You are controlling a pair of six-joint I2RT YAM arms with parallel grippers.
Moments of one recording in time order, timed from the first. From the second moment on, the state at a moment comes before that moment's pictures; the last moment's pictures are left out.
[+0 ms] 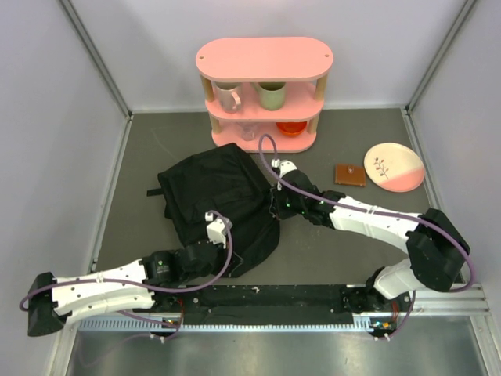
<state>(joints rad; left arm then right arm) -1.22 0.62 0.31 -0.32 -0.24 -0.76 0.85 1.44 0.90 -0.19 0.06 0.43</state>
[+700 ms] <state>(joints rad) -1.22 0.59 0.48 -0.42 -0.33 -0.70 0.80 1.31 0.69 0.14 0.14 0.59</state>
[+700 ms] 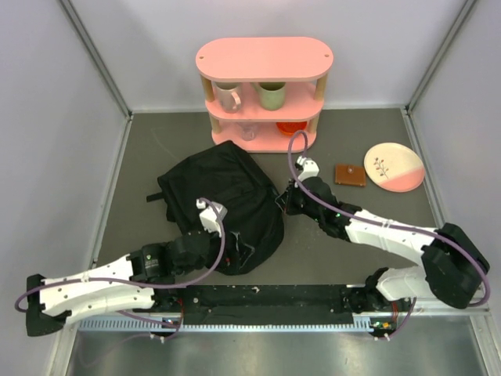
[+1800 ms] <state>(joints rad) -1.22 1.18 0.62 -0.02 -0.38 -0.63 0.85 1.12 0.62 0.06 0.17 0.63</state>
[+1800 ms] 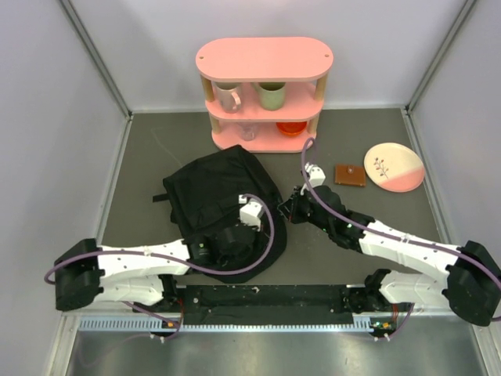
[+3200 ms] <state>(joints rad) -1.52 0.70 0.45 -0.27 -0.64 -0.76 0.87 1.16 0.58 0.16 0.12 0.66</state>
